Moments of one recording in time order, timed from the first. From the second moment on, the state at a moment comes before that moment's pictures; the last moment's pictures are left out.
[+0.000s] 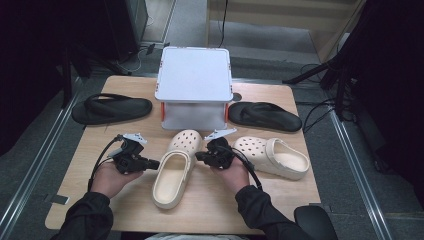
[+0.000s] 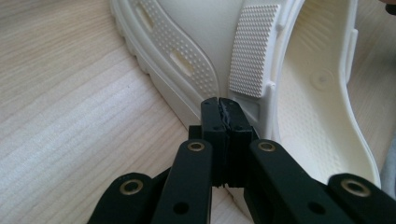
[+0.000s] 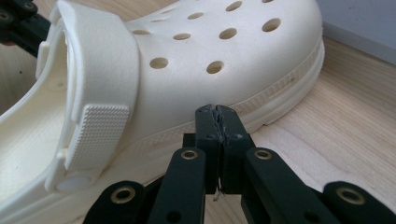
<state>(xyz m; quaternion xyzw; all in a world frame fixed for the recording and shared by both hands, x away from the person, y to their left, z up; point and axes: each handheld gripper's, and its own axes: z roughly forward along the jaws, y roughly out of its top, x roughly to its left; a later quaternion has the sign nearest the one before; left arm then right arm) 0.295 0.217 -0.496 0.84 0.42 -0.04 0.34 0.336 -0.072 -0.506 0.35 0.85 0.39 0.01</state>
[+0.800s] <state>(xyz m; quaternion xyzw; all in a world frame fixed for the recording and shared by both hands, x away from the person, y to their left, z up) 0.282 0.231 -0.492 0.81 0.45 -0.02 0.37 0.345 -0.068 -0.500 0.33 0.86 0.40 0.02</state>
